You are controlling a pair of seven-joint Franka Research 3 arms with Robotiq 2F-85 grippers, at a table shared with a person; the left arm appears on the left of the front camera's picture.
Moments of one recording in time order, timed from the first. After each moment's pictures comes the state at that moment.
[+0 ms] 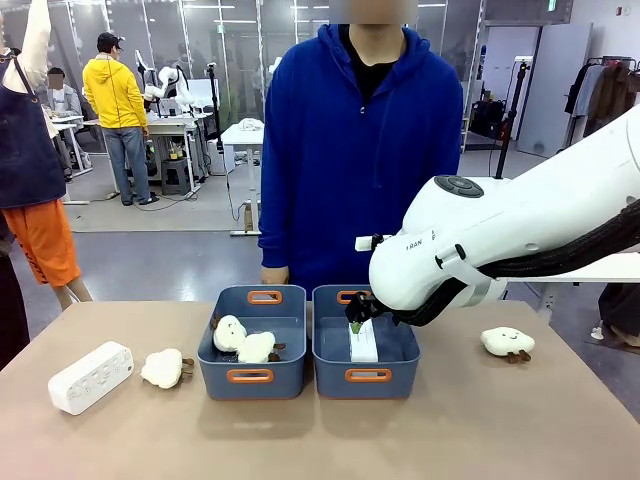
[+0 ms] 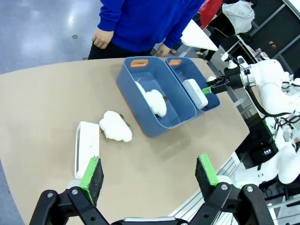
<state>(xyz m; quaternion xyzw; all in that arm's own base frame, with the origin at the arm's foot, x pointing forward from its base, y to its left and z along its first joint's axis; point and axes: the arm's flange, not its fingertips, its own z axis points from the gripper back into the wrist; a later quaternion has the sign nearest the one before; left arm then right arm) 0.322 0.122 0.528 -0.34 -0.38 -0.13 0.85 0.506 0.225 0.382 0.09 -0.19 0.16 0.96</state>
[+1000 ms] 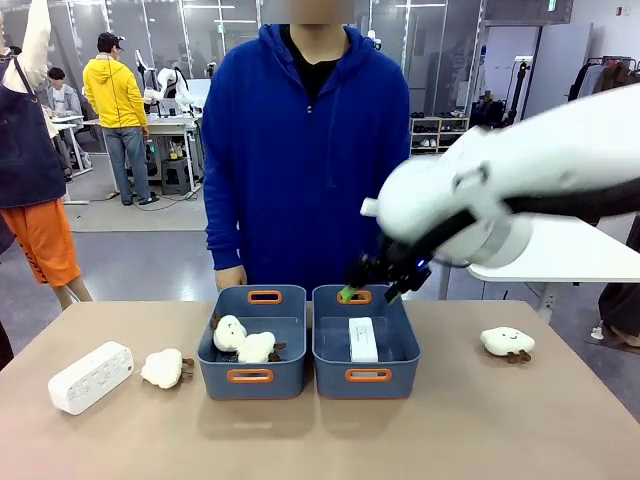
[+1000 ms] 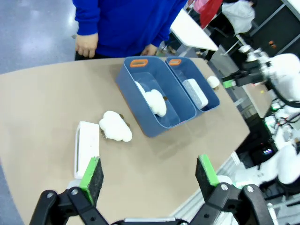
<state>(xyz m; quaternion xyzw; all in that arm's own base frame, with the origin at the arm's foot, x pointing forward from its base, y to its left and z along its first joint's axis) 0.322 0.121 0.528 -0.34 -0.38 -0.13 0.85 0.474 0.204 0.478 0.22 -0.18 0.14 0.95</state>
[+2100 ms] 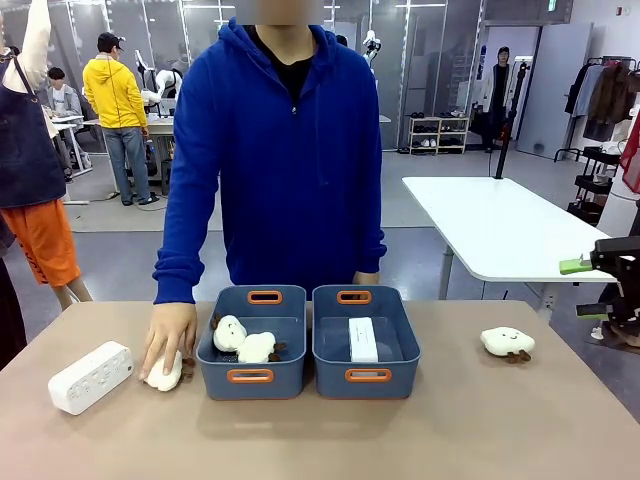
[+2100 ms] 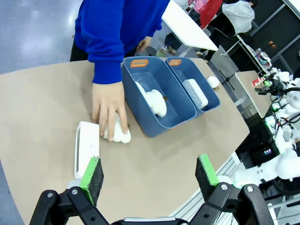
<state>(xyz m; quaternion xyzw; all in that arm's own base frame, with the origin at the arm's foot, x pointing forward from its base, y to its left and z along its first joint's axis) 0.322 0.122 0.528 -0.34 -0.38 -0.13 0.85 0.368 -0.125 0.451 0.49 -0.22 -0.11 0.84</state>
